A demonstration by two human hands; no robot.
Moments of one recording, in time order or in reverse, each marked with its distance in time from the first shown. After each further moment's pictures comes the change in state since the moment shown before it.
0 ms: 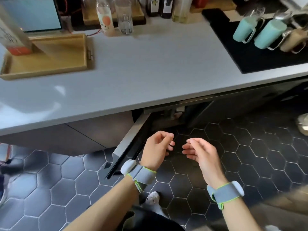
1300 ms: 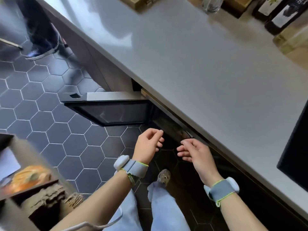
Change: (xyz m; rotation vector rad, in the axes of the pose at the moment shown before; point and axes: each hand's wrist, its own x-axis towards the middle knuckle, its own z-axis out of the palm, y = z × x) left_hand 0.163 -0.055 0.201 -0.506 0.892 -0.048; right_hand 0.316 -0.039 -0.119 -0.604 -0.874 0.011
